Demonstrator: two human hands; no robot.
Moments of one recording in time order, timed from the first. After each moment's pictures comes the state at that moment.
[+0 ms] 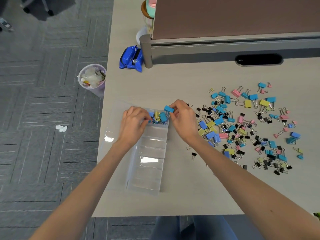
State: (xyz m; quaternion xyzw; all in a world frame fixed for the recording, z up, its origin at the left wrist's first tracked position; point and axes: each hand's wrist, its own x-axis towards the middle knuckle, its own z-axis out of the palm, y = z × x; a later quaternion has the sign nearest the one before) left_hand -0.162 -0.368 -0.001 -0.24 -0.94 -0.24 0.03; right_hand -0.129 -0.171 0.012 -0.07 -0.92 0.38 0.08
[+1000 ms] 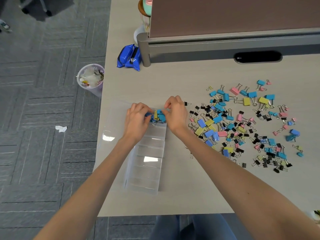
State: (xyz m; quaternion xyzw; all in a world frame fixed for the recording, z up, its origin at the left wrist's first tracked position) left_hand -0.165 -0.345 -0.001 -0.19 -0.95 -0.25 -0.01; right_hand -0.150 -0.188 -0.001 -0.15 -0.92 0.36 0.03
